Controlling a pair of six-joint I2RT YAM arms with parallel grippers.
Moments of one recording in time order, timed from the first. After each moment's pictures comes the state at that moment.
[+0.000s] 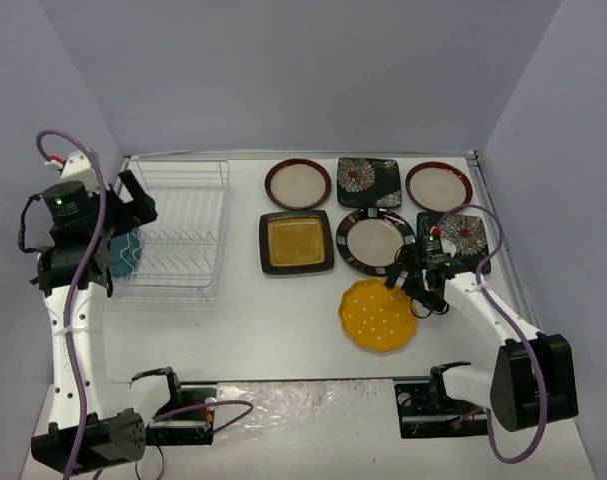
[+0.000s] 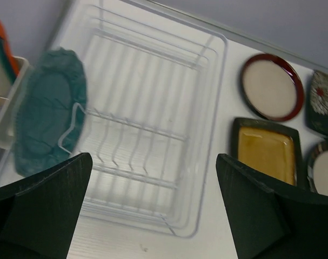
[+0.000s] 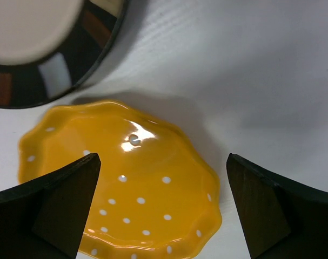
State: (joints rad) left arm 0.20 1.02 1.29 -0.69 0.13 -0.23; right arm 0.18 1.20 0.65 -0.59 0.11 0.66
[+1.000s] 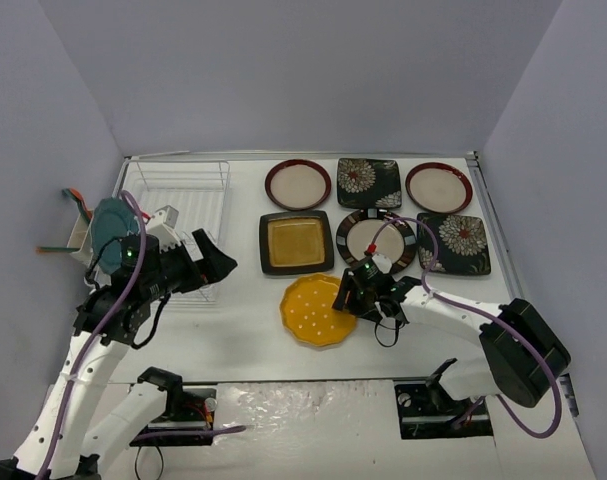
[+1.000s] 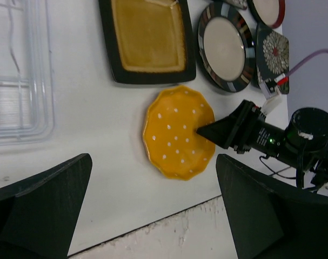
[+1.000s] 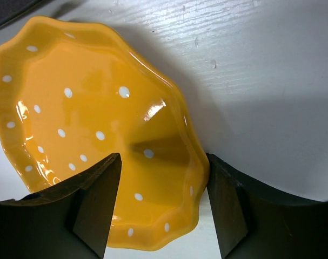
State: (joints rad) left arm -0.29 0.75 0.94 -0.73 0.22 -0.62; right arm 0.69 1.35 0.58 -0.25 0.08 0.94
